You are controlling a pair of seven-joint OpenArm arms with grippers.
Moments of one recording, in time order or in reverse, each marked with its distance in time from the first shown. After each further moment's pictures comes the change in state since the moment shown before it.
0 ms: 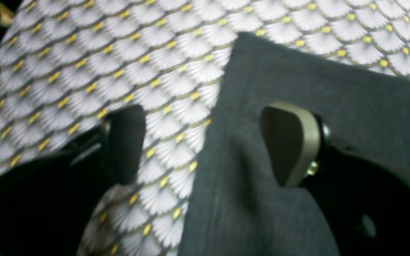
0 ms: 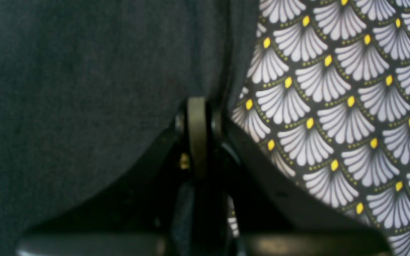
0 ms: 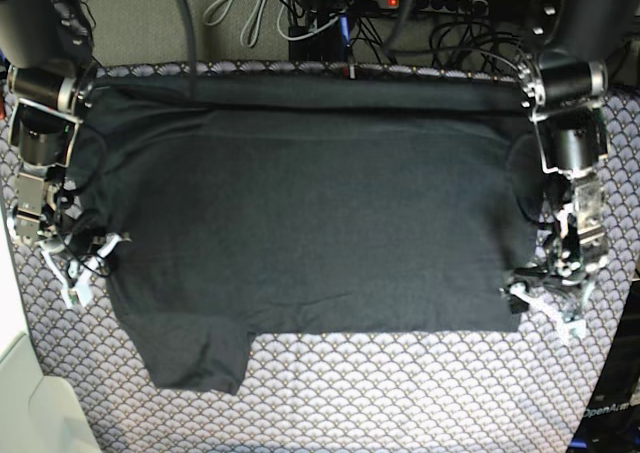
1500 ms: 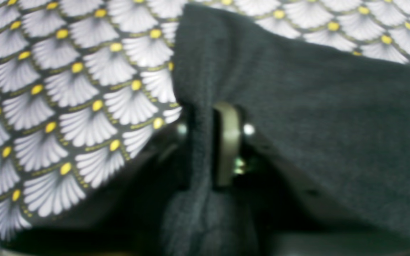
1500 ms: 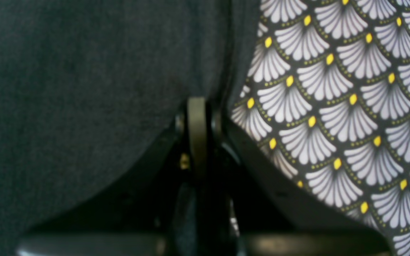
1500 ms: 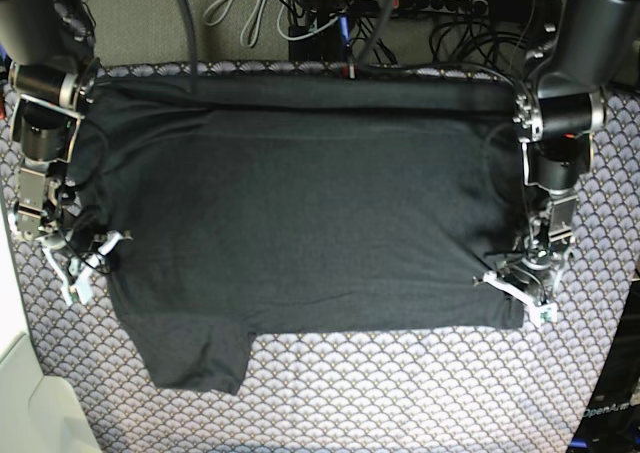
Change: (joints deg) left arm -6.6 1.9 3.5 -26.5 -1.1 -0.6 -22.0; right arm -0.8 -0.3 0.1 0.3 0.6 0.0 1.2
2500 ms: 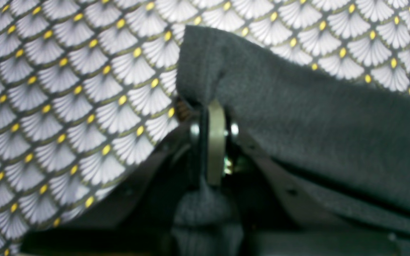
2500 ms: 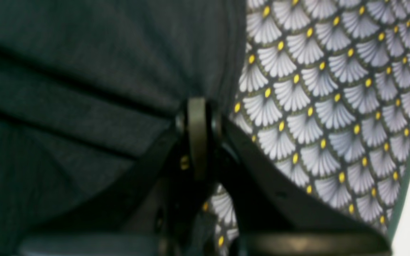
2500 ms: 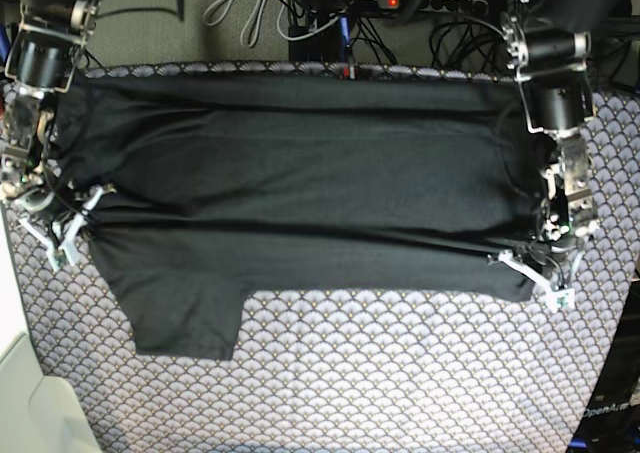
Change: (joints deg) left arm 16.9 0.6 -6.8 39.2 0.5 0.1 26.5; right arm -19.5 0.2 3.3 33.8 4.7 1.1 -12.1
